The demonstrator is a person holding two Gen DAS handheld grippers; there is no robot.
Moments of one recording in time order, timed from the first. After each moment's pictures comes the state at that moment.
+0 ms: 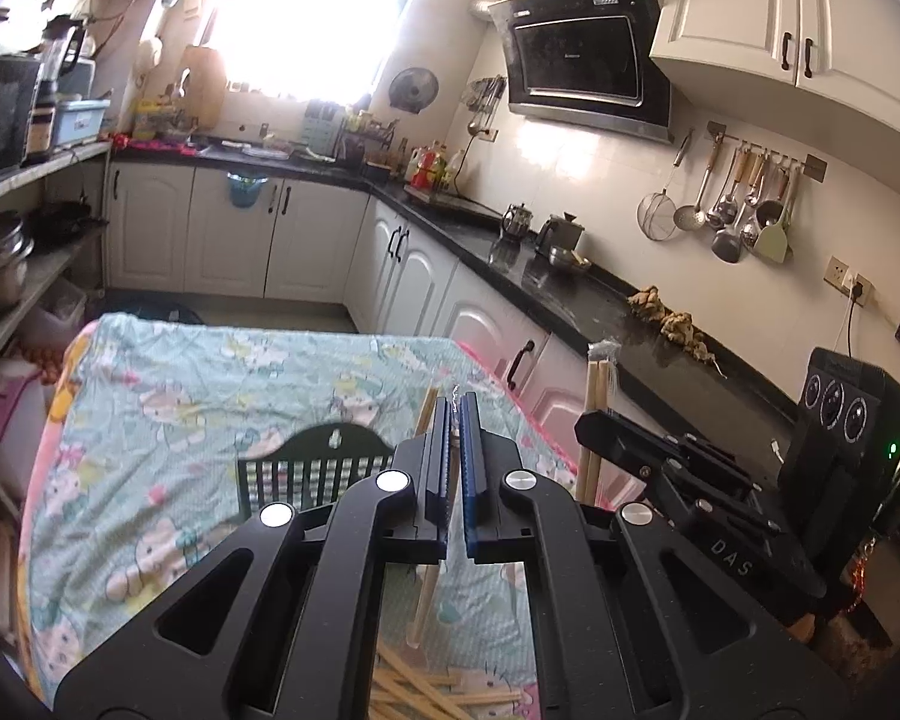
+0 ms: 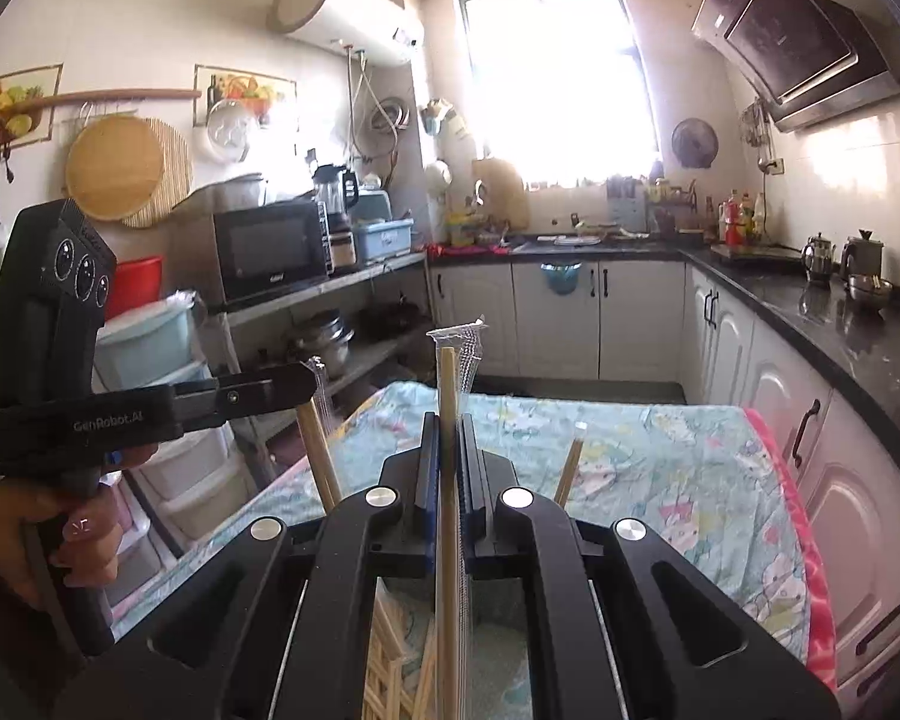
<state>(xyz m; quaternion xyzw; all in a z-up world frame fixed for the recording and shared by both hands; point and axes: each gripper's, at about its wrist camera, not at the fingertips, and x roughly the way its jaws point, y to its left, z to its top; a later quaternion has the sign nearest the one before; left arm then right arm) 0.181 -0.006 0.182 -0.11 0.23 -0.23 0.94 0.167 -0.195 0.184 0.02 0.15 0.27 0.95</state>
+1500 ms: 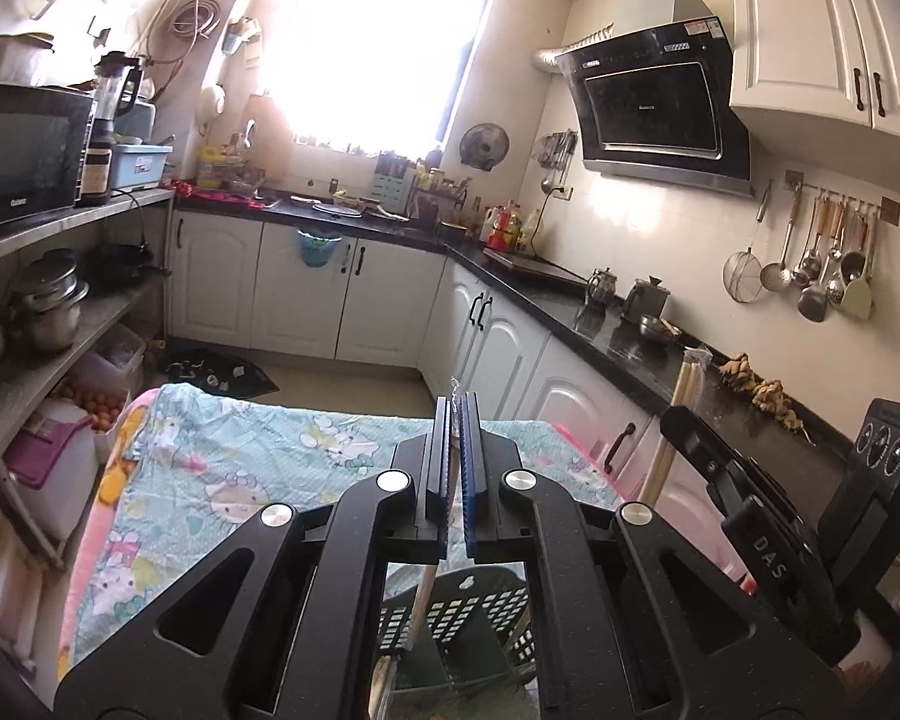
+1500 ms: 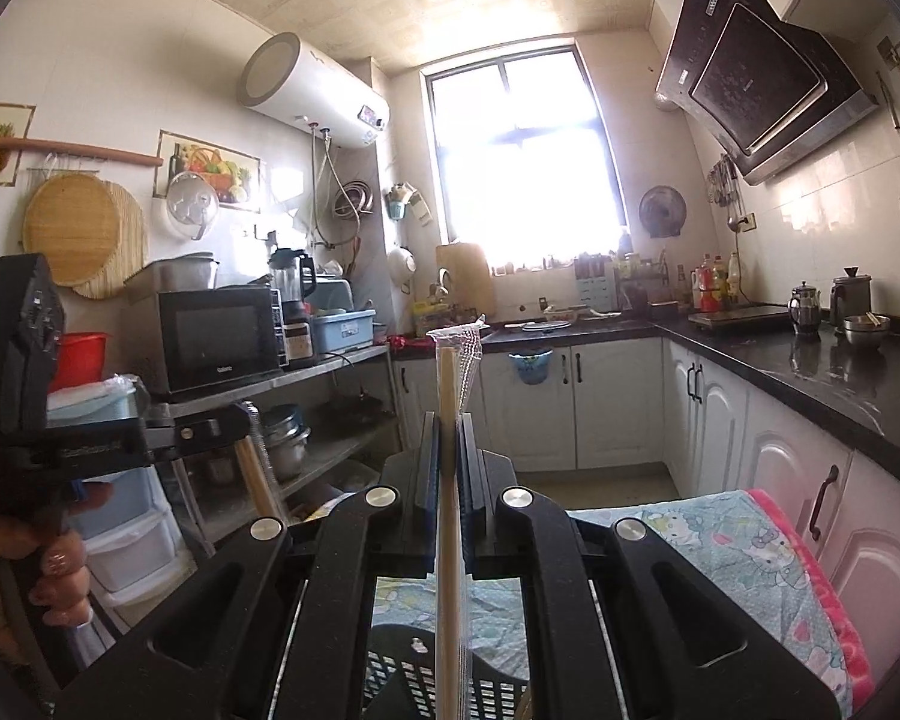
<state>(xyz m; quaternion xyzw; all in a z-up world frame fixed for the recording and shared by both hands) 0.268 0.038 0.186 -0.11 0.17 -0.14 0.97 0.269 -0.176 0.172 0.05 0.04 0.22 0.97</state>
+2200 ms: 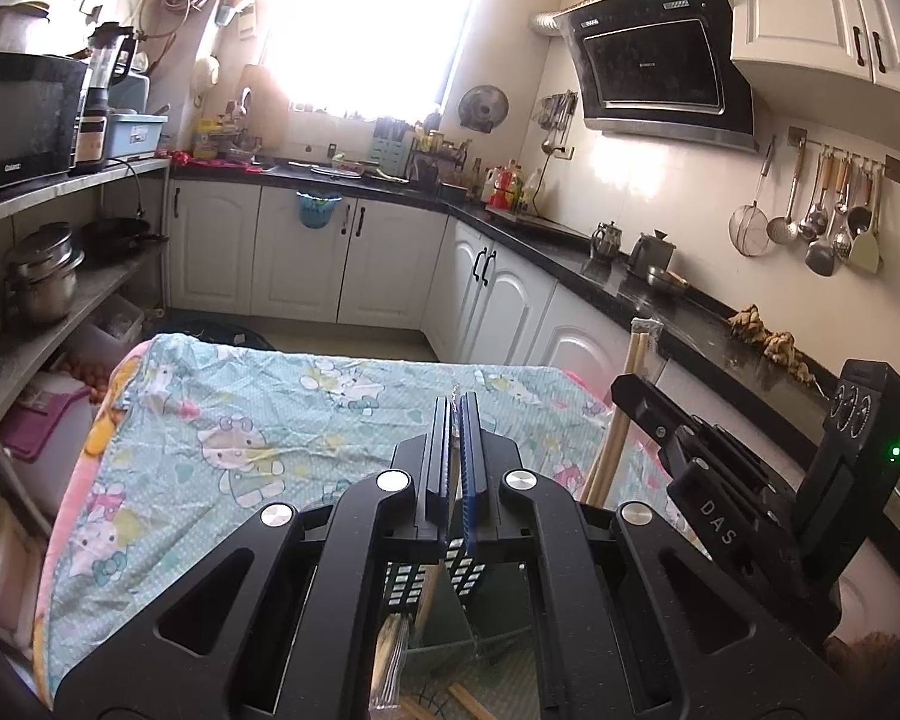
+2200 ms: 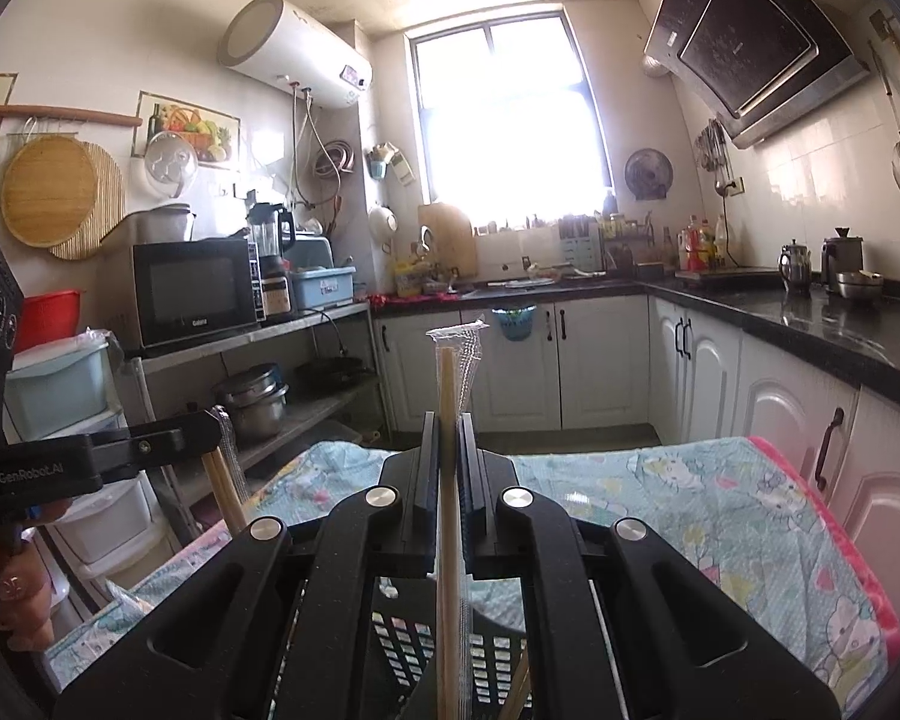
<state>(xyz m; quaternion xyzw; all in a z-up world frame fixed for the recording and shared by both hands) 0.269 0.029 0.124 -0.09 0.21 -0.14 0.96 0.293 -0.160 0.108 0.05 0.09 0.21 0.97</state>
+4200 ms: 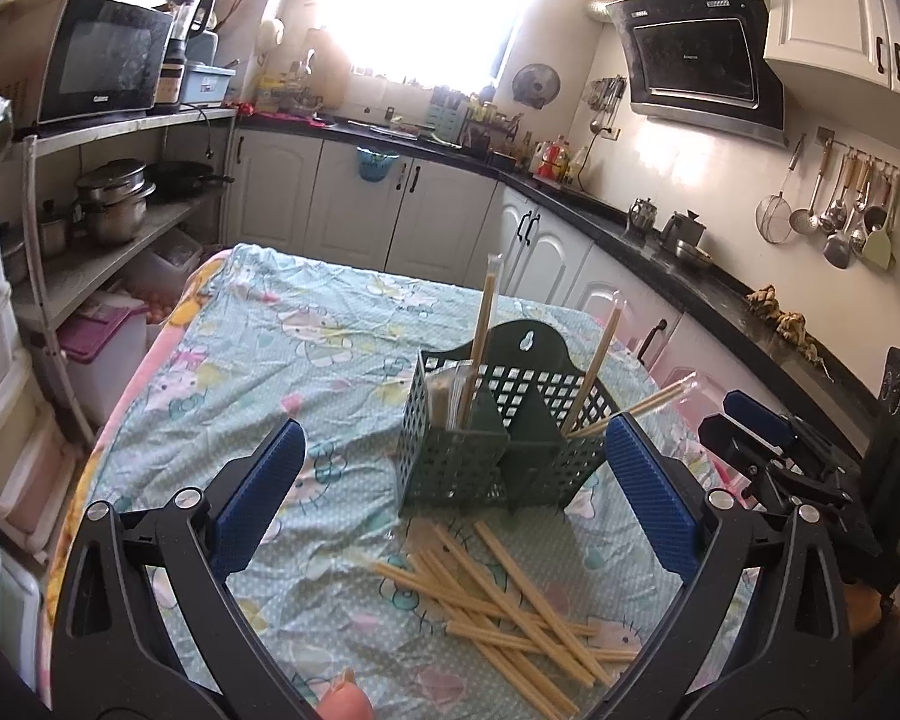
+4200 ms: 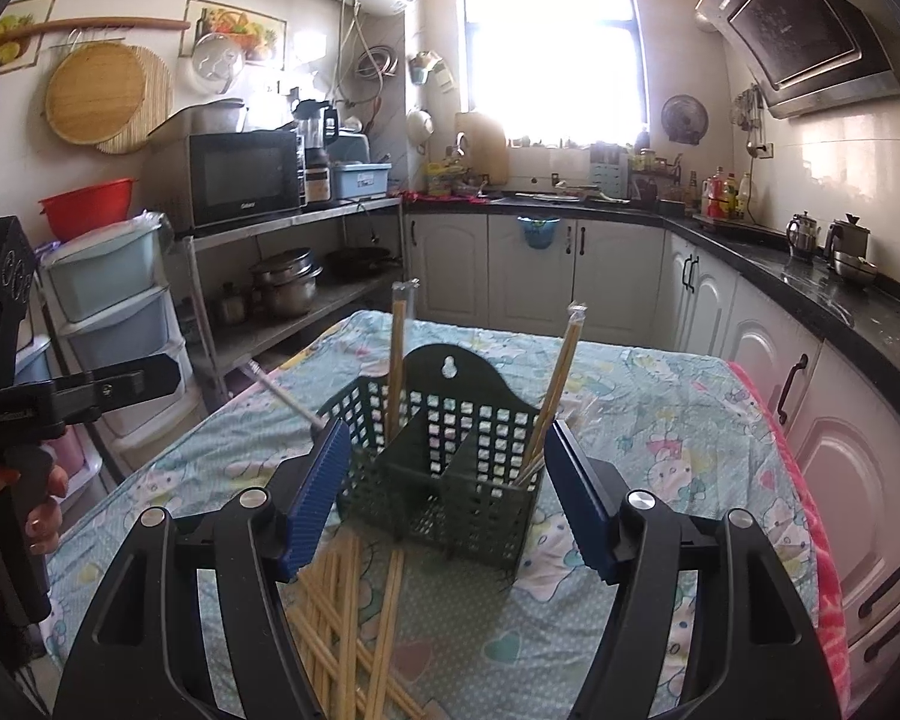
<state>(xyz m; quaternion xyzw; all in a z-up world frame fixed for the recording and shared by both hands) 0.150 0.063 0.087 -0.12 0.25 -0.09 0.96 0.165 -0.167 0.100 -0.04 0.20 0.24 0.95</state>
